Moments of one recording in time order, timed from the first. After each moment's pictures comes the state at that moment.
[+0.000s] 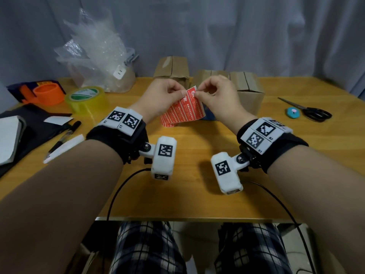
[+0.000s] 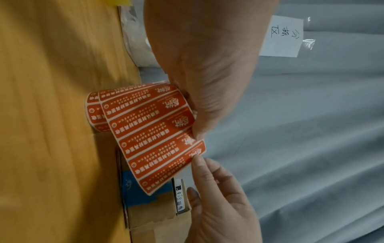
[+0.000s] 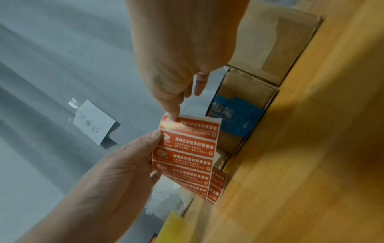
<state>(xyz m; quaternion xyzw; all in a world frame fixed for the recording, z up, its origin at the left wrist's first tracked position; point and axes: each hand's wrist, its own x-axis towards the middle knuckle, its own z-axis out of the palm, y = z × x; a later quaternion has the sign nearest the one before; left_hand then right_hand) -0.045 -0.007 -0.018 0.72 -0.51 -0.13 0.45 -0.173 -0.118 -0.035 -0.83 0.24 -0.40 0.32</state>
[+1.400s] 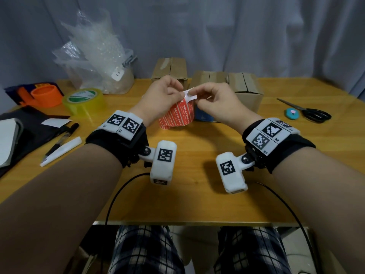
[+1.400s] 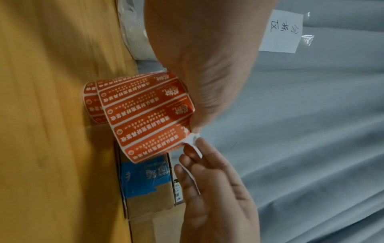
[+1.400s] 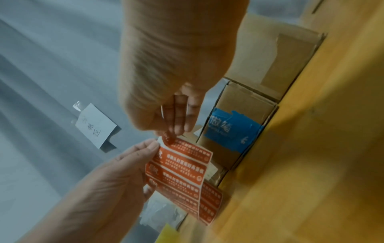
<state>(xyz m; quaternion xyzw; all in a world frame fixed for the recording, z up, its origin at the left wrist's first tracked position) -0.047 -0.010 -0.020 0.71 -0.48 -0.16 0.49 -0.182 -0.121 -0.031 -0.86 0.16 -0.30 0.38</state>
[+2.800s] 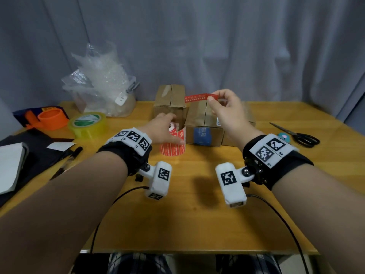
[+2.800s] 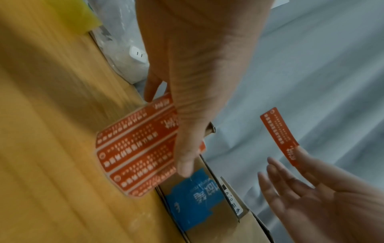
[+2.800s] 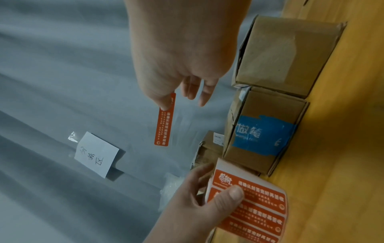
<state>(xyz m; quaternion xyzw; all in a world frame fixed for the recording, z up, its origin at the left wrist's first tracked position) -0.017 -0.026 -0.020 0.83 -0.53 -0.11 0.16 -0.173 -0.138 -0.003 -0.71 0.28 -0.43 0.48</state>
